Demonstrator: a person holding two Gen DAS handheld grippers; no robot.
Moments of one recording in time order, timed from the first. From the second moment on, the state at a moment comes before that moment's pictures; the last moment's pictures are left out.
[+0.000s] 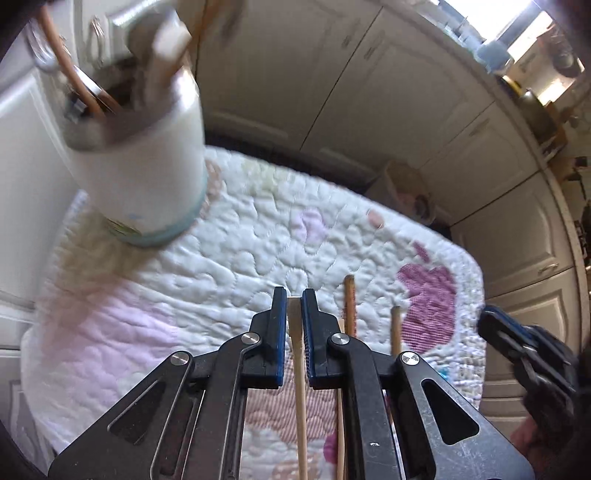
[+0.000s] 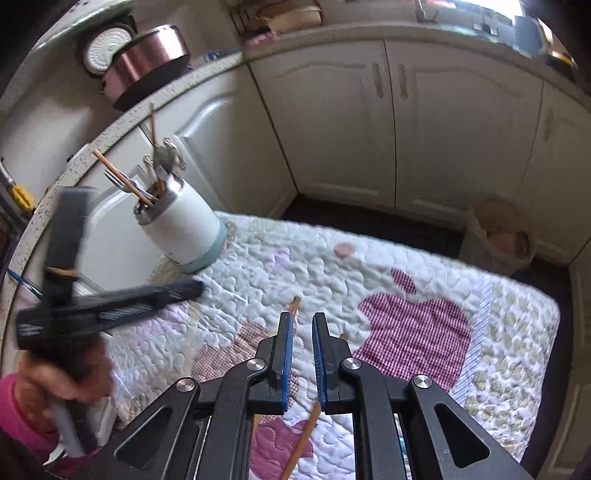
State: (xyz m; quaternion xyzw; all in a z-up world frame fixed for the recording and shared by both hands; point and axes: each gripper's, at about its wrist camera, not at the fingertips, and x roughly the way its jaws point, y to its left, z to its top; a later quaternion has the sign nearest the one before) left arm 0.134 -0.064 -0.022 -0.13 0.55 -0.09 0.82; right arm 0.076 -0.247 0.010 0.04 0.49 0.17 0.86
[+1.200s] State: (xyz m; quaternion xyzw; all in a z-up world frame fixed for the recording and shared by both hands) left arm 0.139 0.080 0.162 -0.17 0.35 0.02 0.92; right arm 0.075 -0.173 0.168 0.00 0.35 0.27 0.90
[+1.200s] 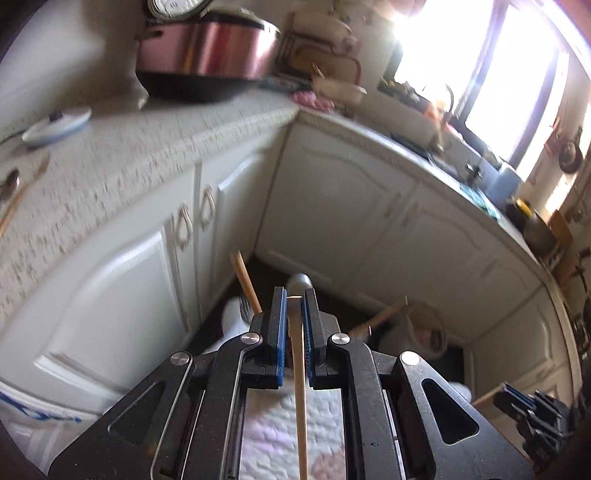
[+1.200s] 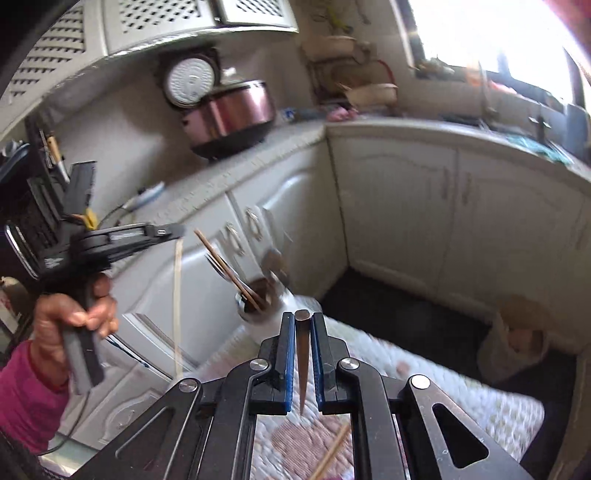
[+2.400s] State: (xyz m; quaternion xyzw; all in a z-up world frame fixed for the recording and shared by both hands) left arm 0.209 0.081 0.089 -0.10 0.28 0.11 0.95; right arm 0.176 -0.066 0.128 -0.02 0.40 0.31 0.86
